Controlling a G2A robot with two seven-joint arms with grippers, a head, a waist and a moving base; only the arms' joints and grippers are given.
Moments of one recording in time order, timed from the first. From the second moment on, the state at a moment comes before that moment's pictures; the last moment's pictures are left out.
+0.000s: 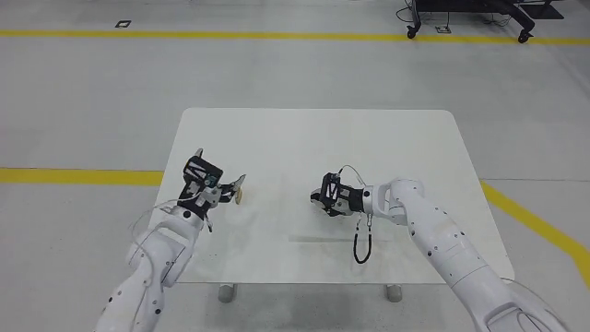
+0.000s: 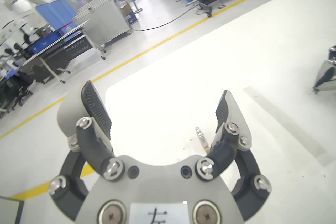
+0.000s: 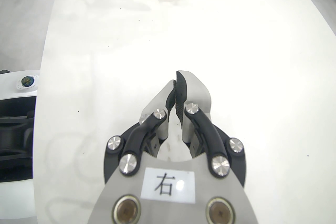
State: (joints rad) left arm 1.52 -1.16 -1.33 -1.79 1.54 -0.25 -0.11; right arm -1.06 -1.20 0.98 -1.16 -1.41 -0.92 0.07
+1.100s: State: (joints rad) left arm 1.17 -1.23 -0.90 -1.41 1.78 -0.42 -0.19; right arm -1.08 -1.20 0.97 -1.17 -1.40 -0.89 0.07
